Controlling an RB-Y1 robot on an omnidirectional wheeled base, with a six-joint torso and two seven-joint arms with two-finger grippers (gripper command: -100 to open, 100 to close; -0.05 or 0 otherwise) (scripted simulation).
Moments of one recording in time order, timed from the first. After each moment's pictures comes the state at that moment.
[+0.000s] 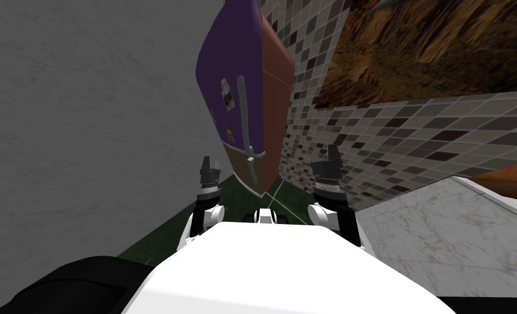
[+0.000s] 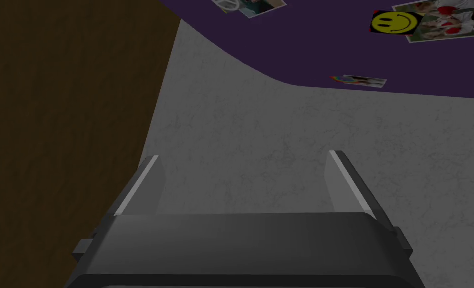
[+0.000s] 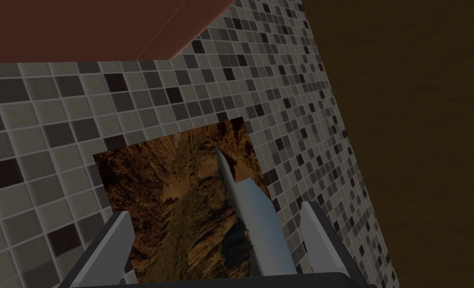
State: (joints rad) left arm 0.49 0.04 0.03 -2.31 0.02 -0.41 -0.10; right arm 0.45 -0.03 0.04 -2.40 -0.02 -0.40 0.11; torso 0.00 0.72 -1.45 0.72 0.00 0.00
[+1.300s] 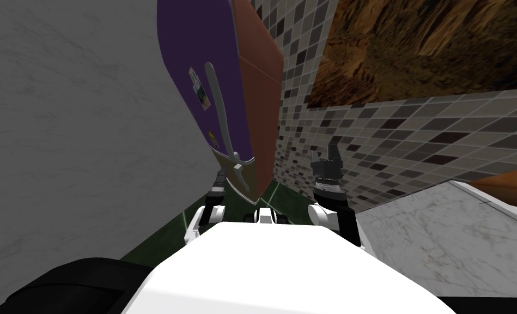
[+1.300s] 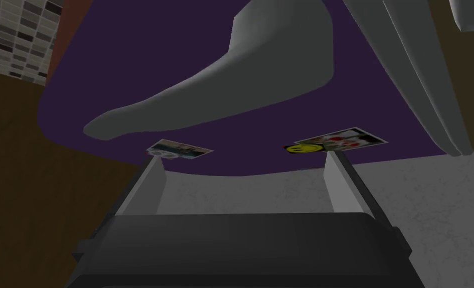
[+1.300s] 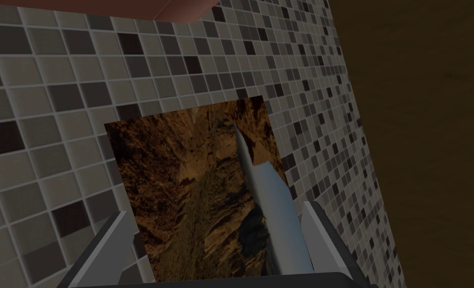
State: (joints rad) left arm 0.43 0.16 0.03 -2.09 -0.13 -0.36 -0.21; right arm 0.45 -0.03 0.04 -2.40 -0.02 -0.40 0.11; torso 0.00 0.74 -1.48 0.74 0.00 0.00
